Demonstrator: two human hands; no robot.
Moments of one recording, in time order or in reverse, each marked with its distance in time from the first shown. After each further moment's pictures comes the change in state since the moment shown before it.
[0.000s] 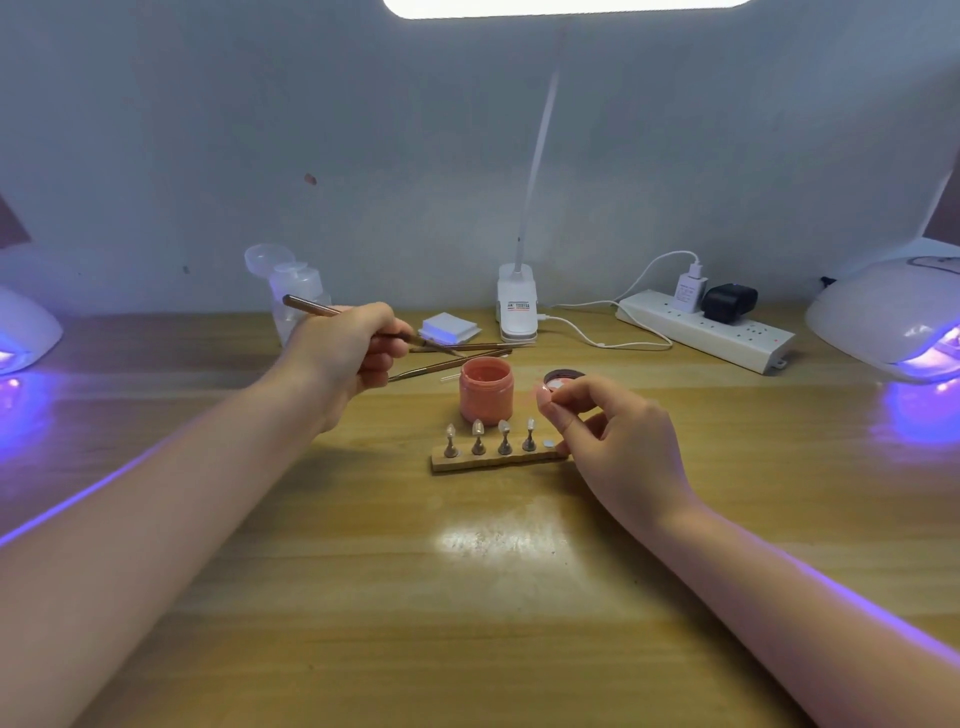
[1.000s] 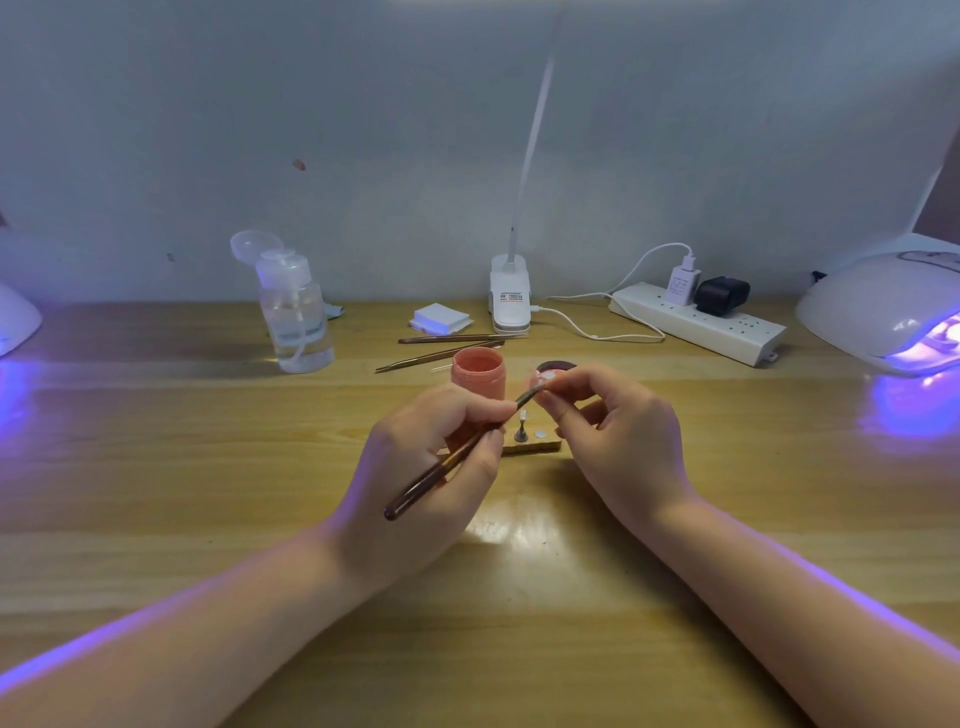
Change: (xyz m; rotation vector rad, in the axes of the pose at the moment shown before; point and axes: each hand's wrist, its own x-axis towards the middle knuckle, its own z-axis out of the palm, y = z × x) left_hand -0.094 -0.054 0.033 0.388 -0.183 0.901; right_hand -0.004 -0.007 -0.004 -0.011 0.063 -0.030
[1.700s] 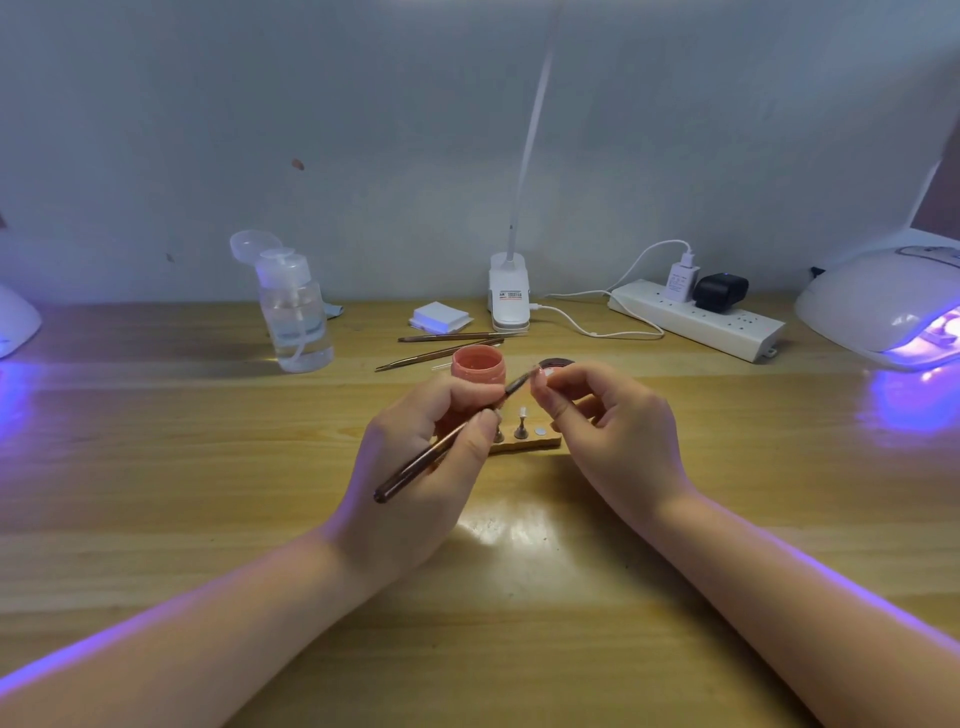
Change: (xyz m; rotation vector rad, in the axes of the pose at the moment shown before) left_hand -0.003 -0.002 0.003 -0.185 0.055 -0.157; right_hand 0.000 0.002 0.000 0.058 -0.037 -0.026
